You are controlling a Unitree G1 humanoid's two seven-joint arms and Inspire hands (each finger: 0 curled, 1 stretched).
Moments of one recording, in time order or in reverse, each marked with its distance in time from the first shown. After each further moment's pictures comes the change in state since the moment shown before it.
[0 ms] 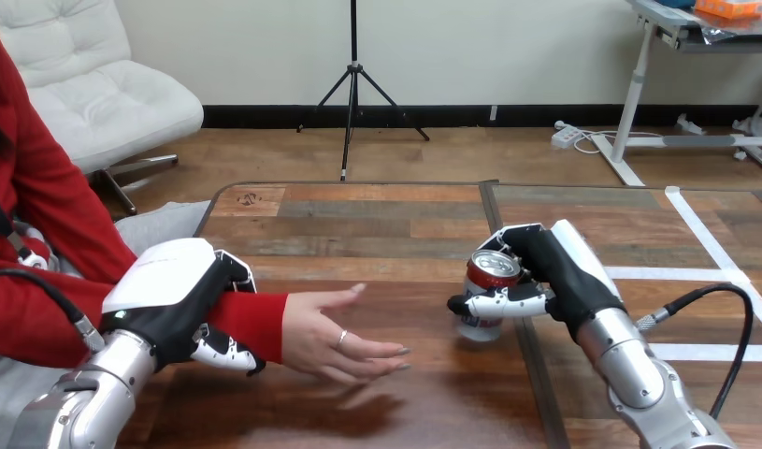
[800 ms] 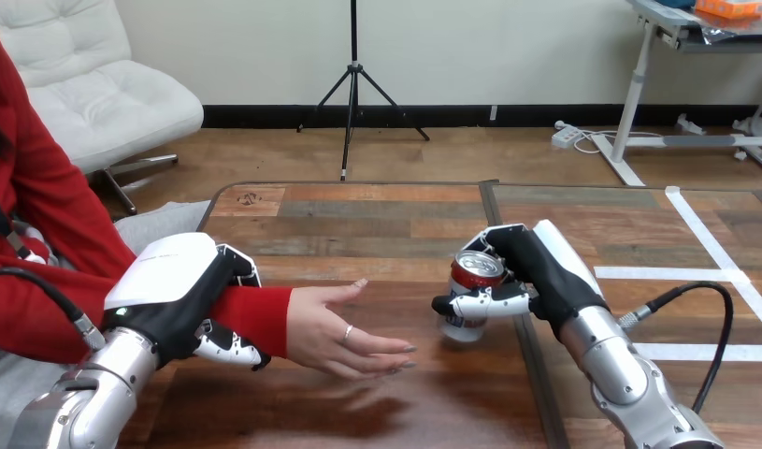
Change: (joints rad) left arm 0.000 0.000 0.001 -0.002 -0.018 -0.025 0.018; right arm -0.019 0.028 0.018 0.000 0.000 0.018 0.002
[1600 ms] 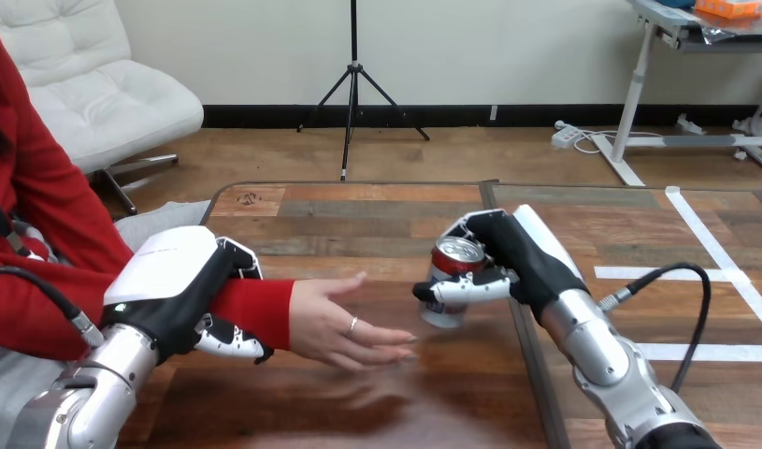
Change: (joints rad) left arm -0.001 -0.007 0.017 -0.003 -0.004 -0.028 0.018; right arm -0.048 0.038 0.001 -0.009 0.002 0.028 0.028
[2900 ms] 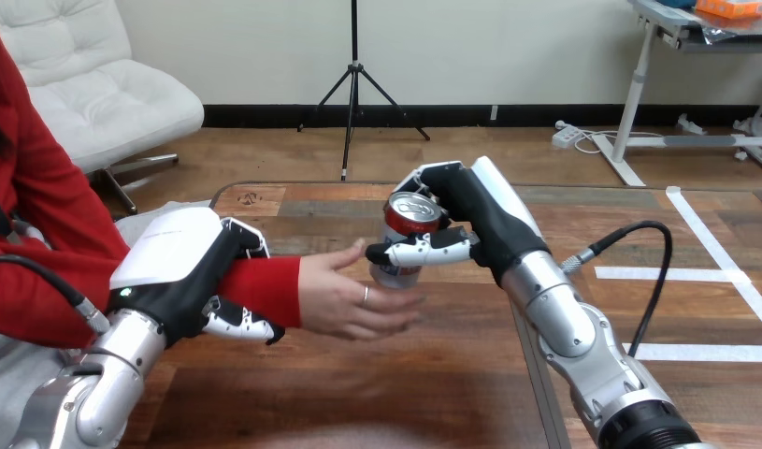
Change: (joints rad) left arm -0.029 -0.032 0.016 -0.016 0.000 0.000 0.010; right arm -0.029 0.062 0.030 -0.146 -0.001 0.000 0.006
